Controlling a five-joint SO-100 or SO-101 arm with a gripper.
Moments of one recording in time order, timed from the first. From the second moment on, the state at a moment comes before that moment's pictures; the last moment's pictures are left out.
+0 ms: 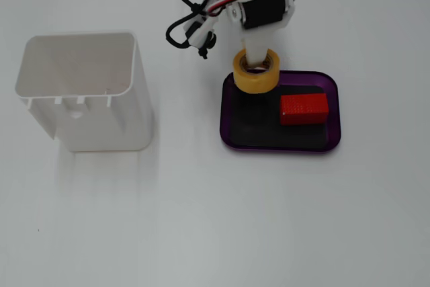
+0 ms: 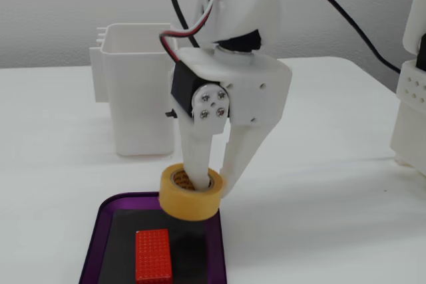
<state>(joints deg) -6.2 90.7 99.0 60.7 -12.6</state>
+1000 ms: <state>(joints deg) -5.2 85.0 84.3 70.0 -12.3</state>
